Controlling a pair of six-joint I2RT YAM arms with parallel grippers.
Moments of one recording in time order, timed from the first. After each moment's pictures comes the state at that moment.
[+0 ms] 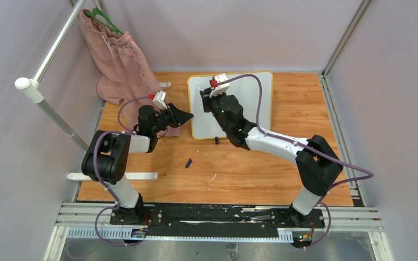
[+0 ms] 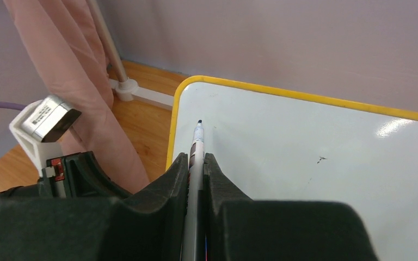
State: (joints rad) left arm -0.18 1.68 0.62 0.92 0.61 -0.74; right arm 0.84 1.66 1.14 0.59 0.36 0.06
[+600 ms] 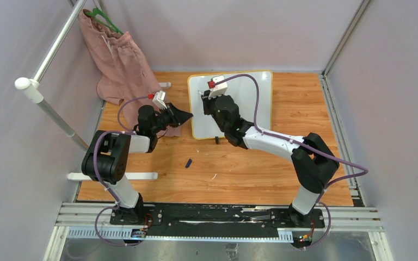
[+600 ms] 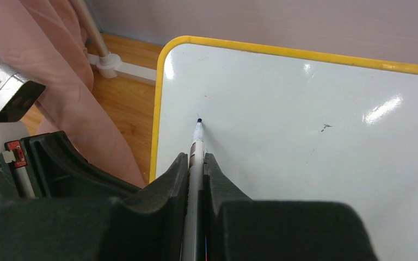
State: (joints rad) left arm -0.18 1.68 0.62 0.93 0.60 -0.74; right arm 0.83 1.71 1.17 0.51 0.39 0.10
